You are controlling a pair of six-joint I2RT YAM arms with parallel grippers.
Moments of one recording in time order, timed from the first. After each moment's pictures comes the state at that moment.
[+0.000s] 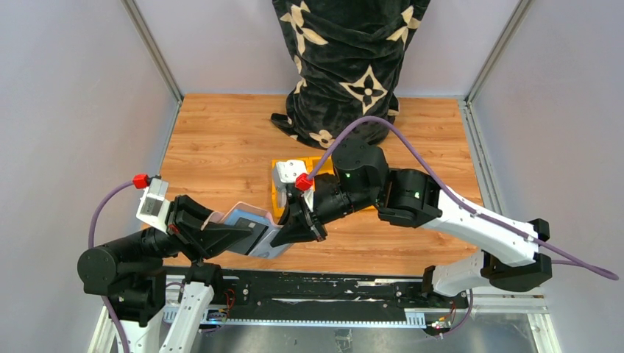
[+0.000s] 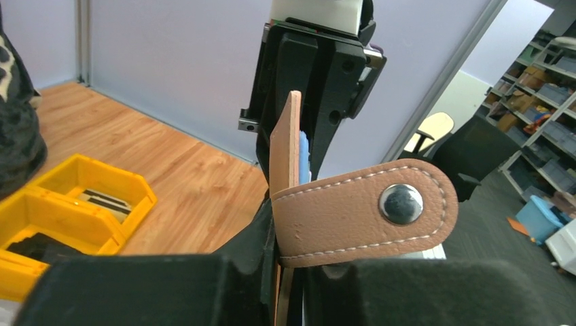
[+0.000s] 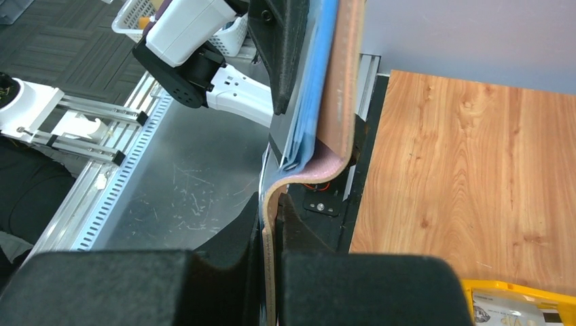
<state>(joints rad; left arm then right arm) -0.08 0.33 0.99 -0.07 1.12 -0.92 1.30 1.35 1.69 -0.58 -0.59 -0.05</state>
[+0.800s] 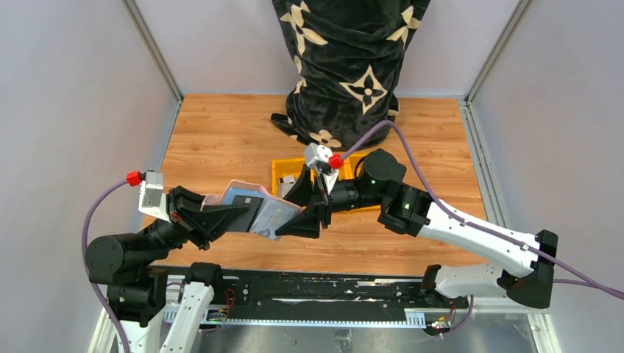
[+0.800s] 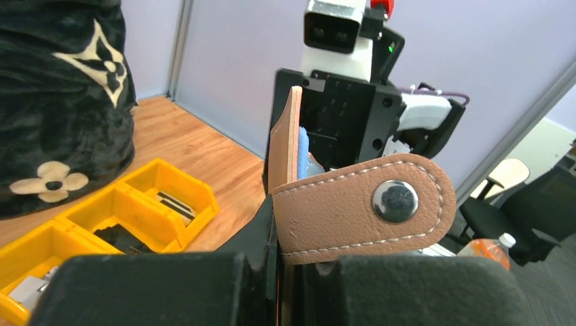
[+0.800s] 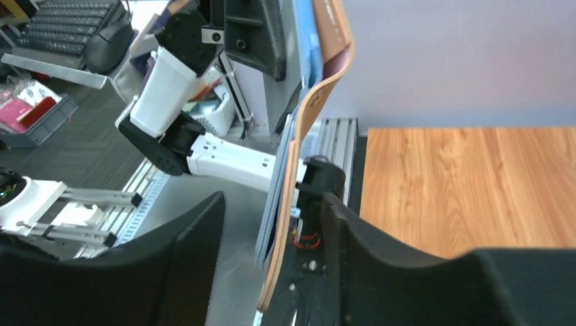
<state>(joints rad) -0.08 0.33 0.99 -0.22 0.93 -0.73 1.12 1.20 1.23 0.02 -0.66 0.20</state>
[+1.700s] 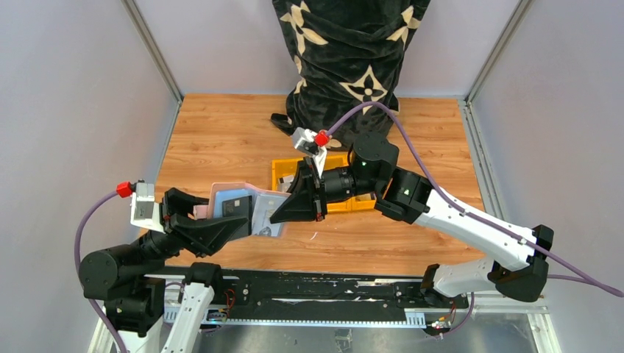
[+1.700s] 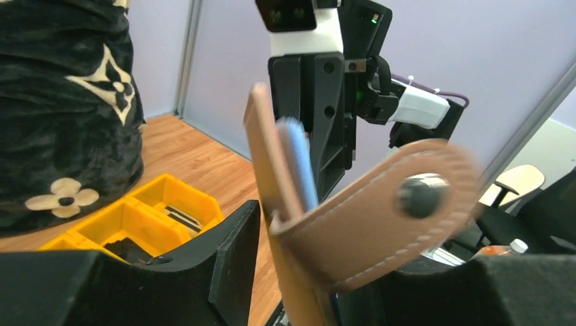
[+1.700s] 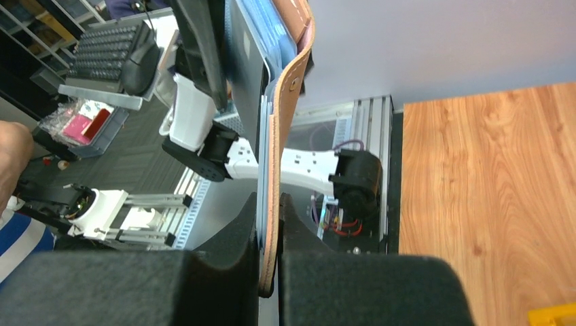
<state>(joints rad) -0.08 0.29 1.00 -0.22 0.88 -0.74 1.11 1.27 1.39 -0.06 -0.72 0.40</state>
